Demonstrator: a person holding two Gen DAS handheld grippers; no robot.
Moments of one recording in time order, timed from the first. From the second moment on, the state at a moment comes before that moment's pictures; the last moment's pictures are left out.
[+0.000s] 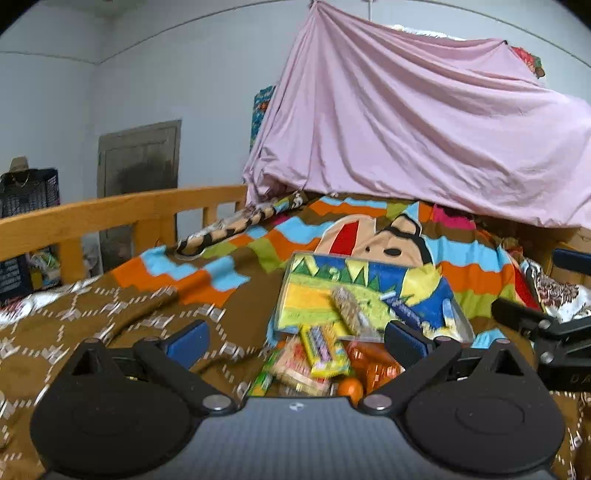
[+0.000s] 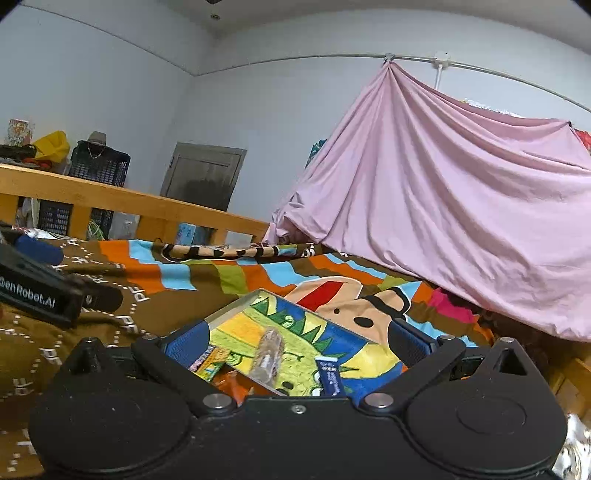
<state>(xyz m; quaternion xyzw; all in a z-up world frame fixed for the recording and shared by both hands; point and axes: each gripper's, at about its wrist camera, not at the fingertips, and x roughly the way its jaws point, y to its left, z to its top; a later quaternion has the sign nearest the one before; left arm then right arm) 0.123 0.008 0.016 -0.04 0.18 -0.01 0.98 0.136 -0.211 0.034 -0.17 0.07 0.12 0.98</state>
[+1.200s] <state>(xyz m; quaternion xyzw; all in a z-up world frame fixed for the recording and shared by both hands) 0.078 0.026 -0.005 -0.06 0.28 0.01 0.96 0.080 -0.190 0.011 -0.18 0.19 0.14 0.96</state>
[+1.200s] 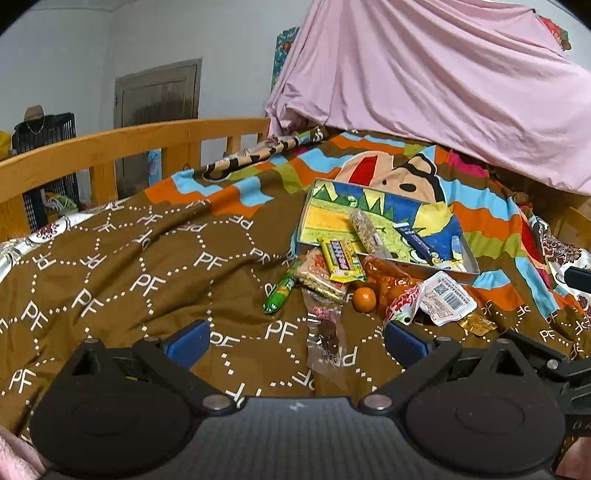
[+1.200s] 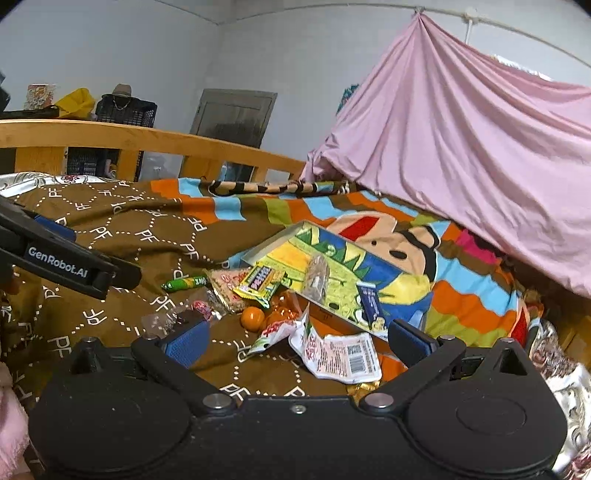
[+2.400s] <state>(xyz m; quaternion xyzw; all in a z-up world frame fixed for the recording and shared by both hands) 0.194 0.004 -0.059 0.07 0.37 -0.11 0.92 0.190 -0.182 -0.038 -0.29 0.20 0.20 0.91</state>
